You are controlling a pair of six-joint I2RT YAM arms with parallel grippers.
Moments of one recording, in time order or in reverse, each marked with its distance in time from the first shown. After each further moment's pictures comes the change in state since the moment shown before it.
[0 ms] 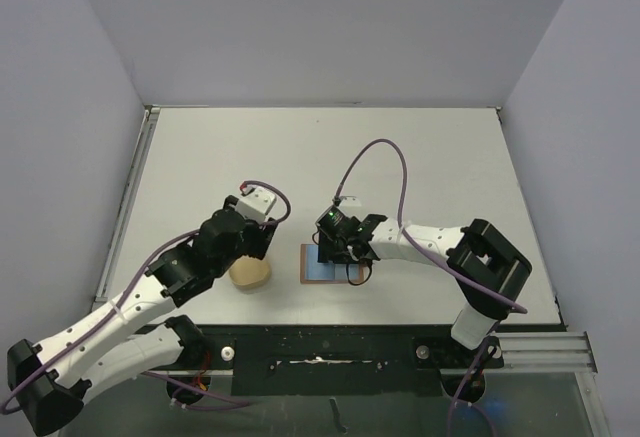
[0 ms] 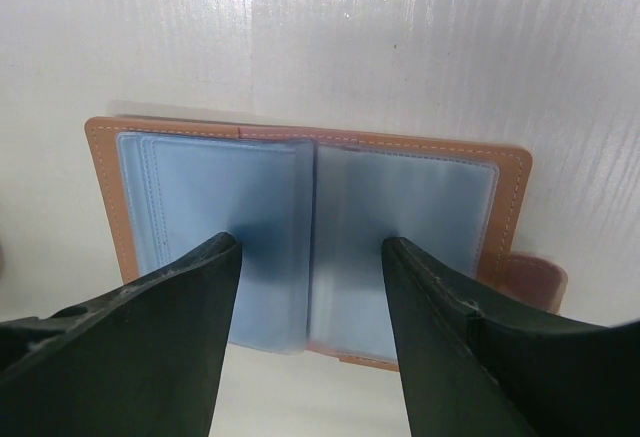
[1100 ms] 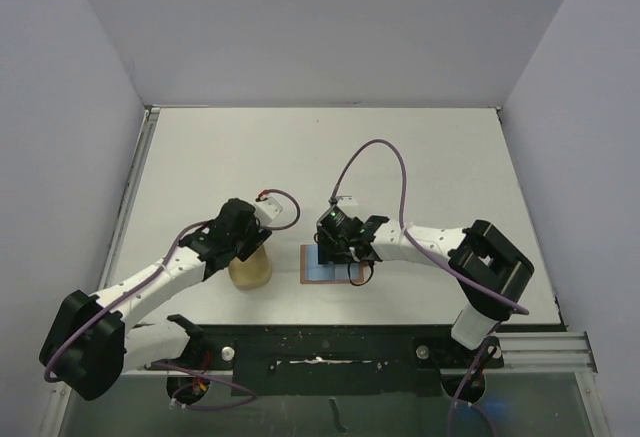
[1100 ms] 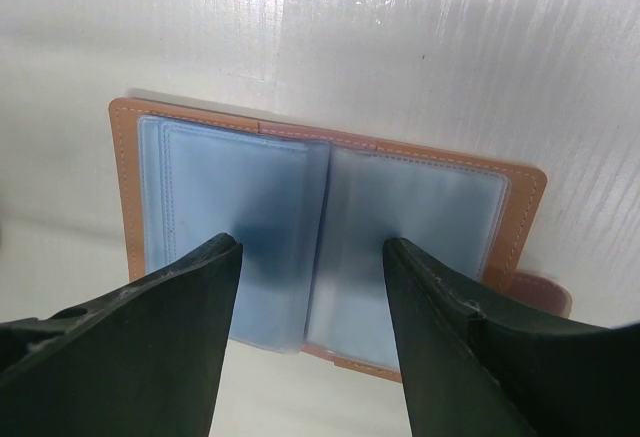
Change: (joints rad) left arm 0.233 0.328 -0.100 0.072 0.030 0.432; right arm -0.002 -0.005 -0.015 0.044 -0.034 -0.084
